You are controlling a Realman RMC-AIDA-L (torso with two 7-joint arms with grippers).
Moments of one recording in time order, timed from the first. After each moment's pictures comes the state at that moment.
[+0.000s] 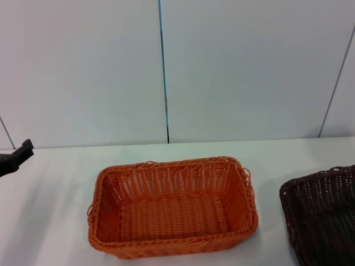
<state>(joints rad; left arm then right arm) -0.33 -2.16 -2.23 -0.87 1.36 -0.58 1.72 0.59 1.88 2.22 1.21 -2.93 1.41 2.80</state>
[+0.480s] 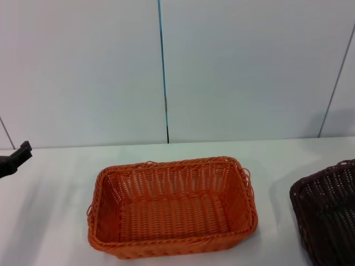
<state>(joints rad) -0.32 -2.16 -2.23 -0.88 1.36 -0.59 1.72 0.61 1.85 2.24 1.33 -2.93 1.52 2.80</state>
